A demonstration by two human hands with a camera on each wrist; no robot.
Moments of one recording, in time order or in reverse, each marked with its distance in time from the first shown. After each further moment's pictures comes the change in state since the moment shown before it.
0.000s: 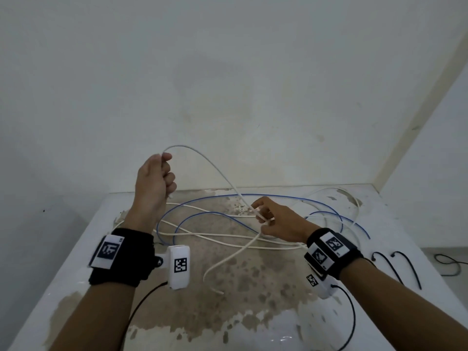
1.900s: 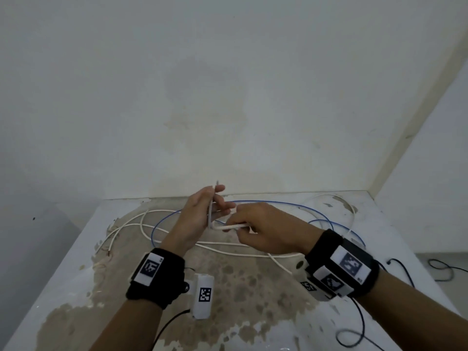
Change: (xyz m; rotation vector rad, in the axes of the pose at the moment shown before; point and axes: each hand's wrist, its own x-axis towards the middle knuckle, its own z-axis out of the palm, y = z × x) left_hand -0.036 -0.050 0.043 -0.020 -0.394 -0.172; right_hand -0.022 -0.103 -0.015 -0.371 -0.022 -0.426
